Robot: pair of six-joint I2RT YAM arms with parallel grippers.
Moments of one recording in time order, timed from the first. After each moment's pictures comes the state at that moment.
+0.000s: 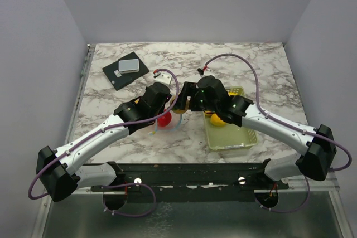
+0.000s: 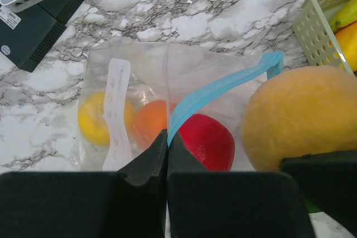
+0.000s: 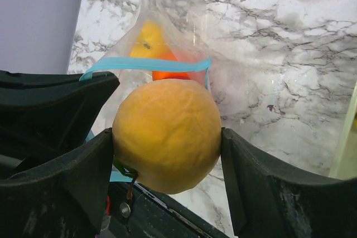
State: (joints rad) left arm -0.82 1.17 1.02 -0.54 -0.50 -0.24; right arm 0.90 1.37 1.14 -0.30 0.14 0.75
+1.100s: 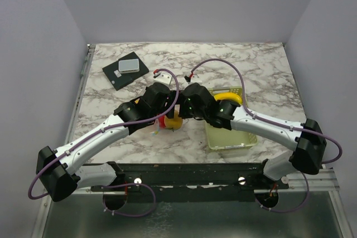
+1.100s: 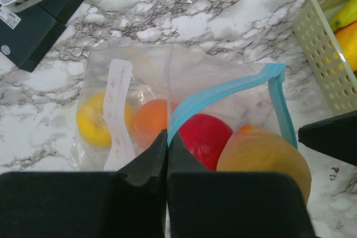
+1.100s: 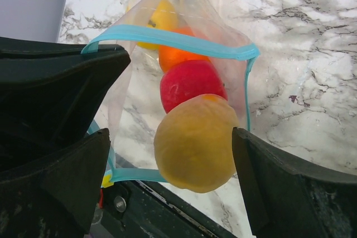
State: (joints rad) left arm -0.82 1.17 1.02 -0.54 -0.50 -0.24; right arm 1.01 1.48 1.18 -0.29 0.20 0.75
